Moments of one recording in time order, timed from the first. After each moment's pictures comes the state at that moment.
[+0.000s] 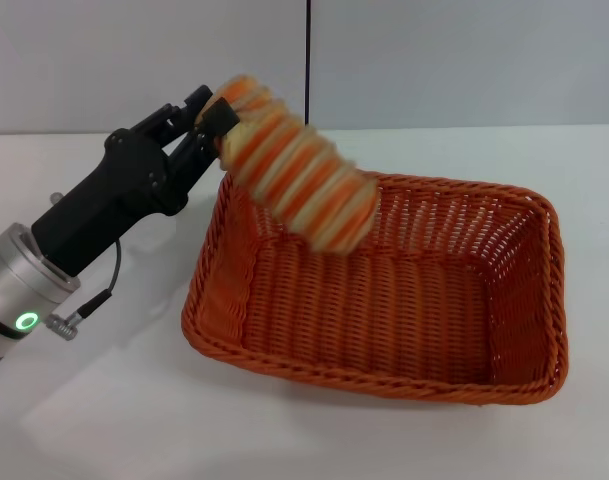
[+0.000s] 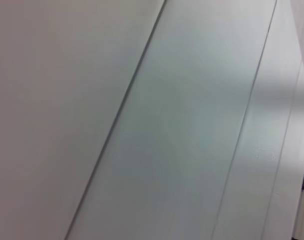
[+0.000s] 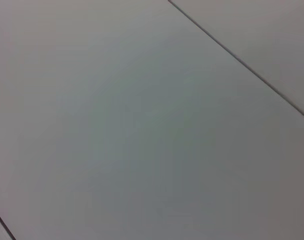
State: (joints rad) left arm -0.50 -2.07 0.17 0.03 1.87 1.75 -0.87; right arm 0.29 2.06 0.12 -0.26 1.93 1.44 -1.97
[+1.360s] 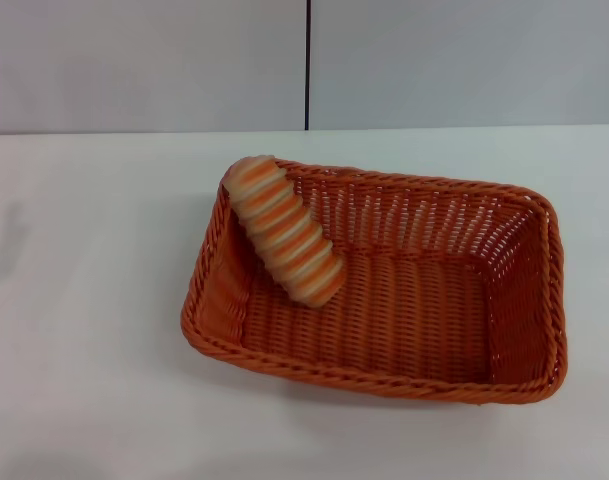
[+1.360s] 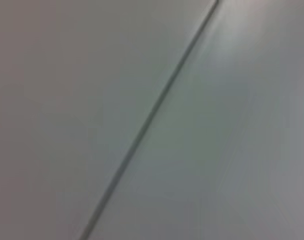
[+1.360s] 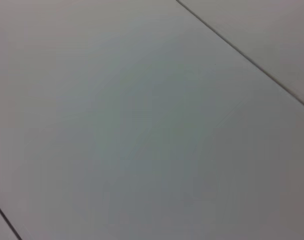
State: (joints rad) left arm -0.22 -2.07 -0.53 -0.06 1.86 1.90 -0.76; right arm 0.30 2.07 0.13 -0.26 1.93 1.45 -1.97
